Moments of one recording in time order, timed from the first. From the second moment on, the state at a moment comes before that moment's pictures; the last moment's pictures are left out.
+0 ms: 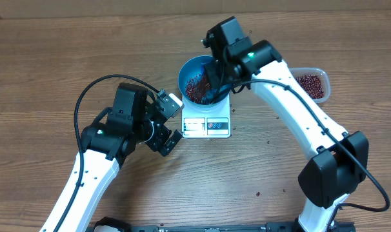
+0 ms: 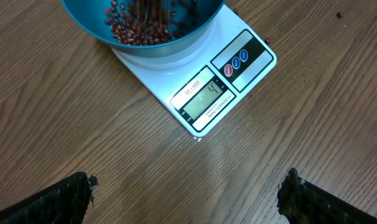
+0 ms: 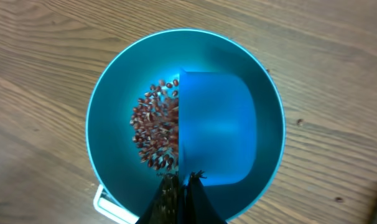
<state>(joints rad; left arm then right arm) -0.31 1.23 1.01 -0.78 0.26 0.40 0.51 1.93 1.81 -0.95 -0.02 0.11</state>
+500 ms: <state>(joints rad) -0.31 1.23 1.01 -0.78 0.26 0.40 0.68 1.93 1.81 -0.93 0.34 0.07</state>
